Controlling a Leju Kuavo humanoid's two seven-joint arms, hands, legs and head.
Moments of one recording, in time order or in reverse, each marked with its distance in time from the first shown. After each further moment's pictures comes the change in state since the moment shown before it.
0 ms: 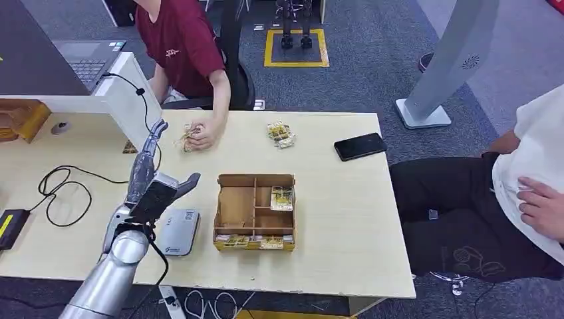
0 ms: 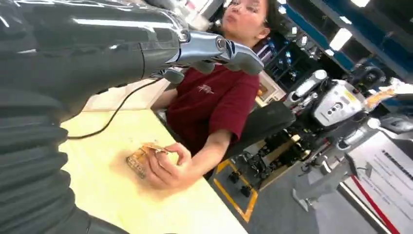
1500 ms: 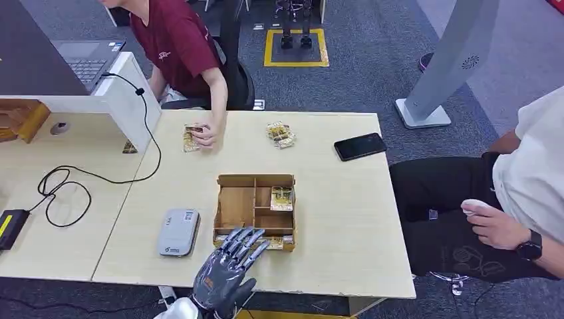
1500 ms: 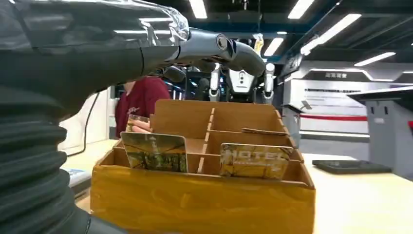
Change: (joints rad) left arm 0.244 0.002 -0.474 0.065 -0.810 0.383 0.286; right arm 0.008 -0.001 -0.033 -0.001 -0.015 -0.007 0.007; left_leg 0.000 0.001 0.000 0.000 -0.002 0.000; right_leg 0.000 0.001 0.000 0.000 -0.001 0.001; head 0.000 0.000
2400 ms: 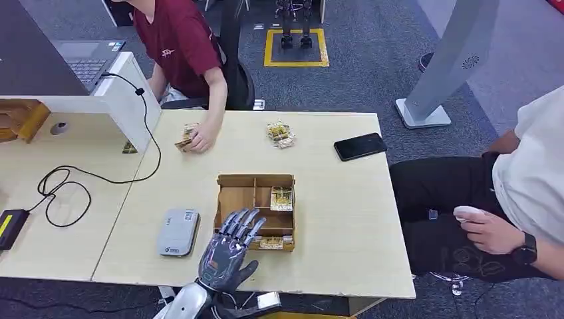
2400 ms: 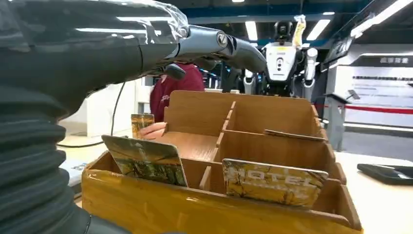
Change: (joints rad) left arm -0.015 -0.113 0.115 0.055 -0.051 -0.066 0.042; right arm 0.000 0.000 0.000 -0.005 0.016 0.000 -0.001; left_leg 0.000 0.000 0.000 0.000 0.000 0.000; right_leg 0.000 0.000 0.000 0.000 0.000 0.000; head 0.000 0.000
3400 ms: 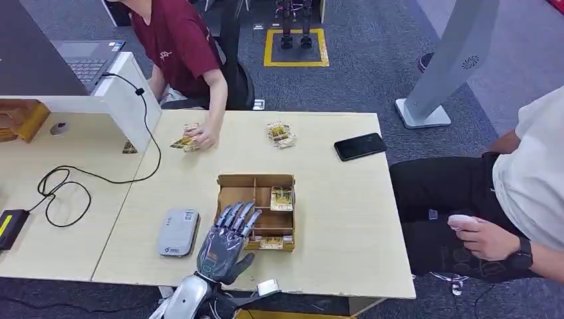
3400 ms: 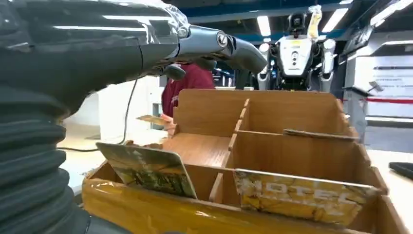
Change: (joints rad) left arm 0.000 -0.045 0.090 0.000 -0.074 -0.068 0.021; right arm -0.001 0.005 0.000 -0.007 0.004 0.005 -0.007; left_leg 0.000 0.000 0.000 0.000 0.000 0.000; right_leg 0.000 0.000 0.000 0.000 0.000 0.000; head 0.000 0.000
